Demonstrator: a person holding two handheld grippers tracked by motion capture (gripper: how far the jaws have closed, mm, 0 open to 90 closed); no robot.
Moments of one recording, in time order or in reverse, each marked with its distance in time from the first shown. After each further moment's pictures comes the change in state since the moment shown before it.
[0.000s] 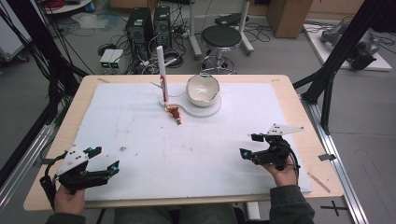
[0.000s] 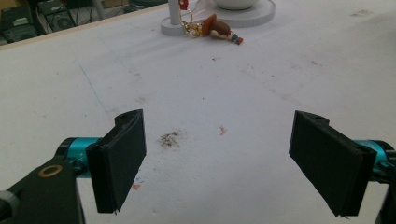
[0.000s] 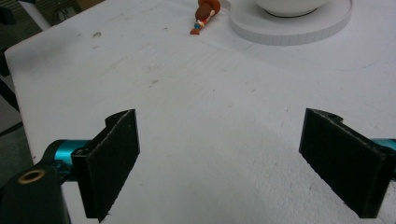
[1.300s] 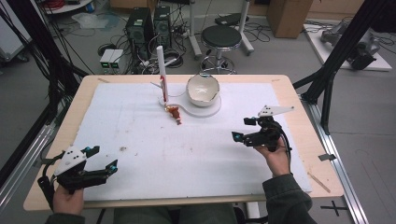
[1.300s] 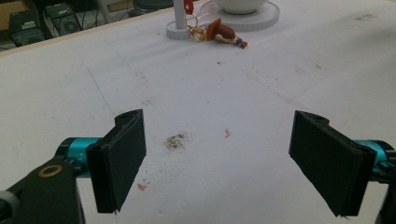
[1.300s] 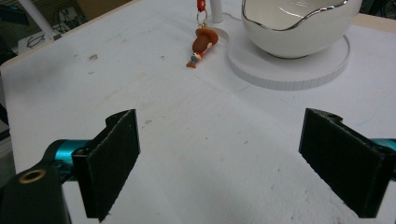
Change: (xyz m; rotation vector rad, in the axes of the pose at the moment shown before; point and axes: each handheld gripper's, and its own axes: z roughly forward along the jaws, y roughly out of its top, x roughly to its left) left arm 0.002 0.001 -0.004 -0.015 0.027 -0.002; right arm -0.008 0.052 0.023 0.003 0.009 -0.034
